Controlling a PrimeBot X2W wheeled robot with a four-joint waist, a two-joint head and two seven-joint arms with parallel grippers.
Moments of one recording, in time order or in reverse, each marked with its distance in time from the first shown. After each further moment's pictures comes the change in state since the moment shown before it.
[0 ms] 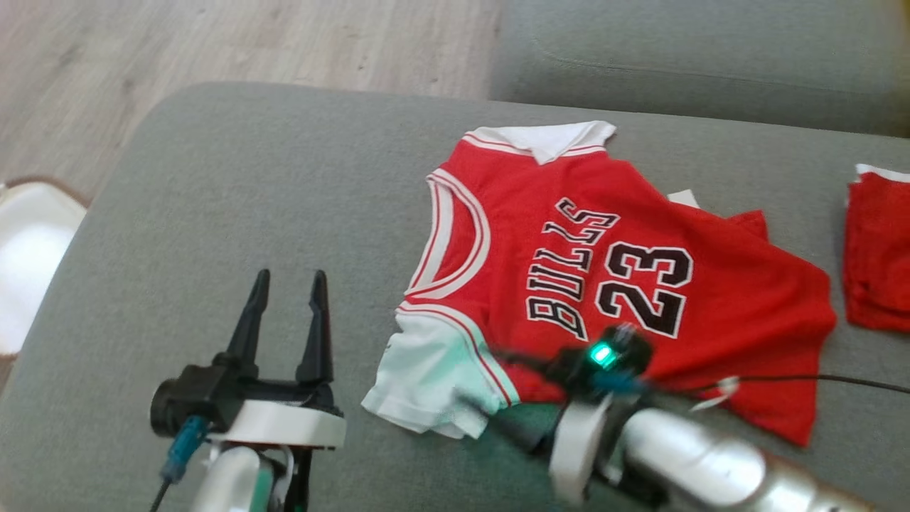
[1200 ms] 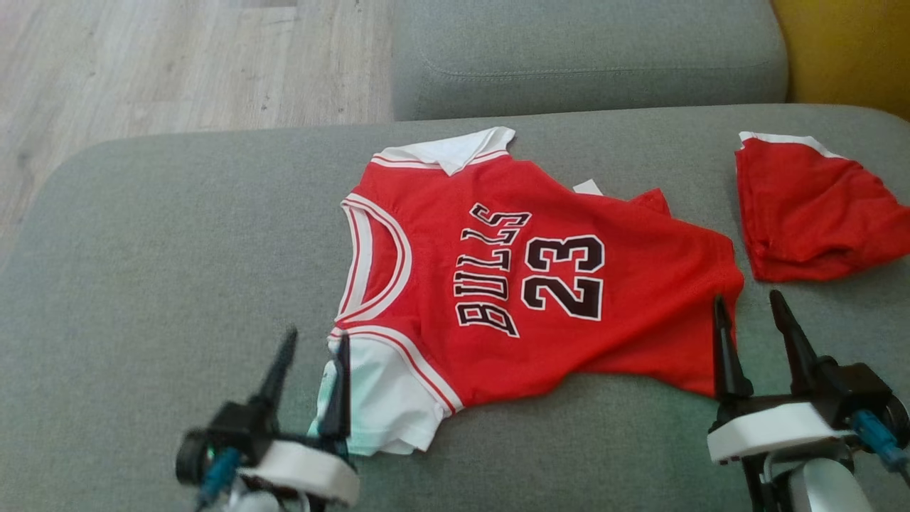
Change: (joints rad) left arm 0.043 0.000 -0.026 0.105 0.023 -0.010 0.000; right arm 0.548 0.270 -1.314 -0.195 -0.500 0.000 -0.094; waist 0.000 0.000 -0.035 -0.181
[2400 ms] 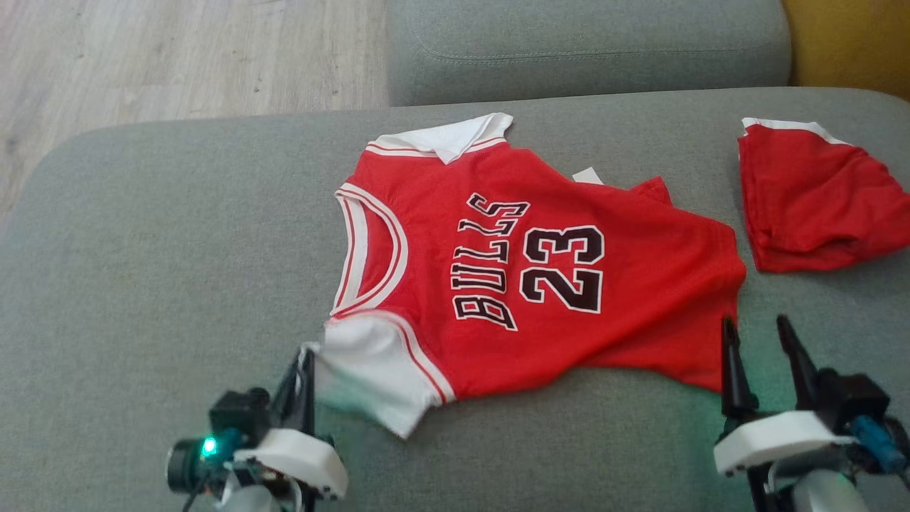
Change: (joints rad) left arm -0.071 0.009 -0.018 0.234 -0.026 0.053 0.094; right arm -0.019 0.000 -0.037 0.109 0.013 0.000 0.000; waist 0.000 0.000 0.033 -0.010
